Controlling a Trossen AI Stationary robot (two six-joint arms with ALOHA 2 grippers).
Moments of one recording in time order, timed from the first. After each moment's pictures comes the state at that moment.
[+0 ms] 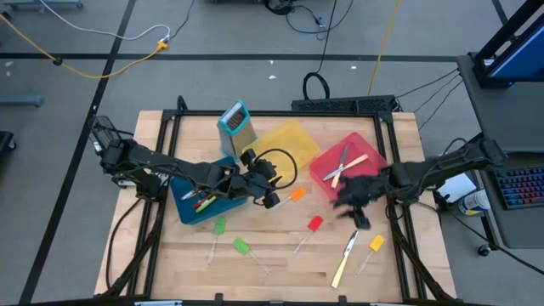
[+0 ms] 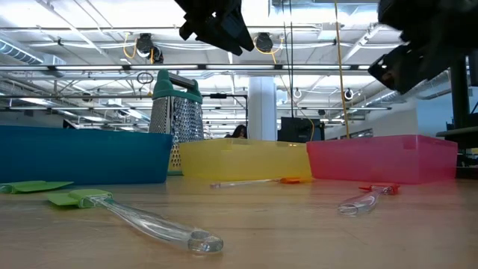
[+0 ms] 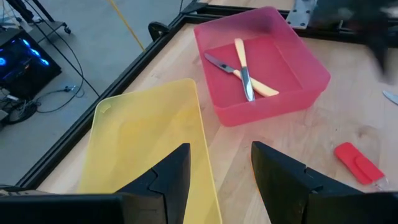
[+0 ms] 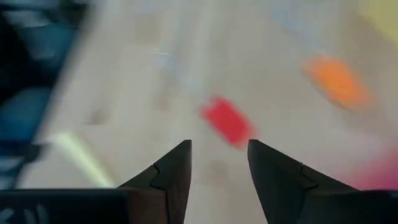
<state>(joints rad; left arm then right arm) -0.18 1.64 1.32 -0.37 -0.63 -0.29 0.26 0.94 0.60 -0.44 -0.19 0.17</state>
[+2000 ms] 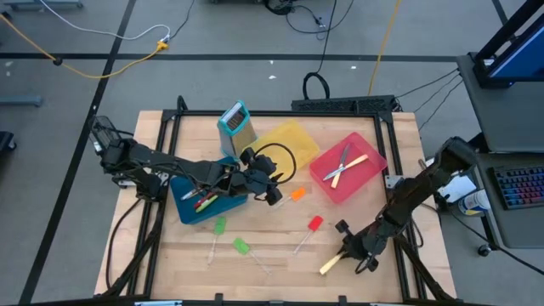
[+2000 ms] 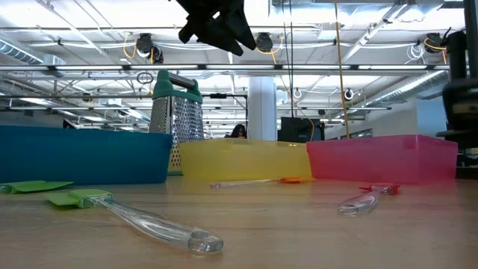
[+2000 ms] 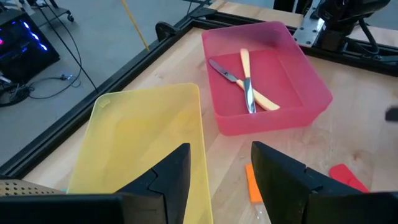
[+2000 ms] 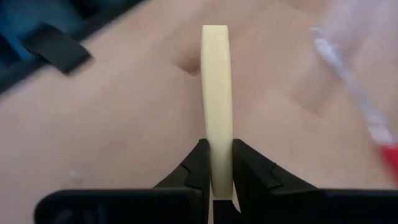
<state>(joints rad) -0.16 1.64 1.32 -0.34 -0.63 -0.38 0.82 1.37 0.35 0.30 0.16 0.07</state>
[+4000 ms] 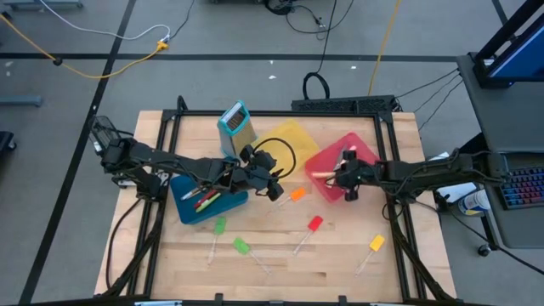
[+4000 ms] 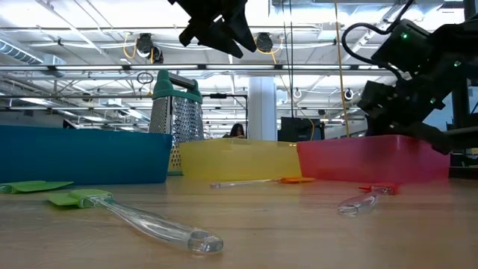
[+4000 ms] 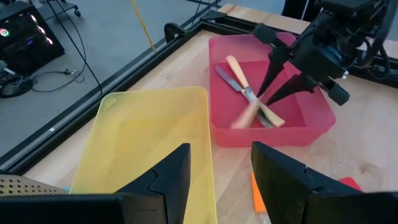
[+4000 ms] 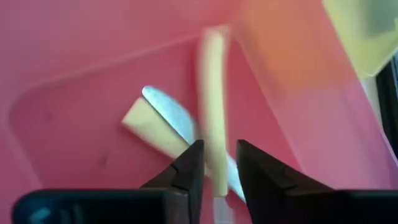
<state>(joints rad) -0.13 1.64 1.32 -0.33 -0.63 -0.41 -0.14 0.98 0.27 -0.13 0.26 -0.43</state>
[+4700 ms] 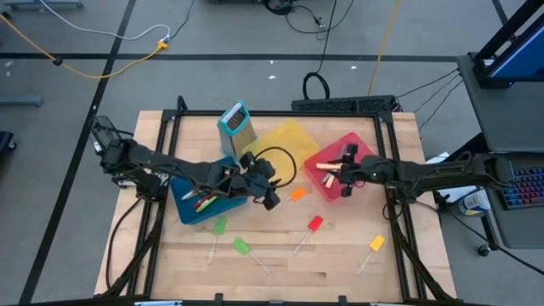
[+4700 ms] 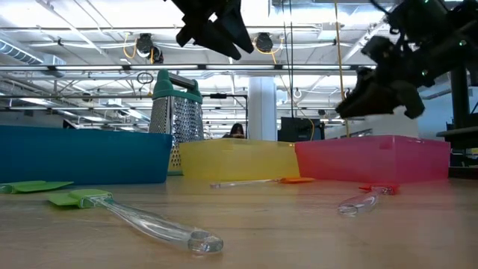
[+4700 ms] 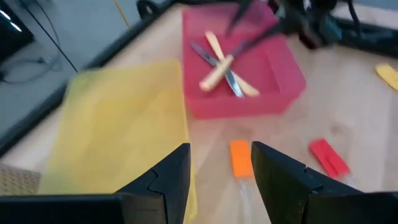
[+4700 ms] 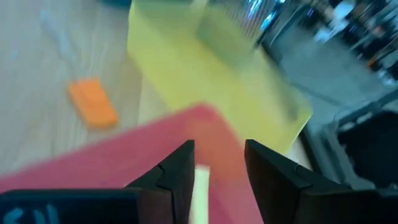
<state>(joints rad) -0.18 1.64 1.32 -0.41 -0.55 -0.43 -0.10 0.77 0.27 0.08 0.26 -0.43</state>
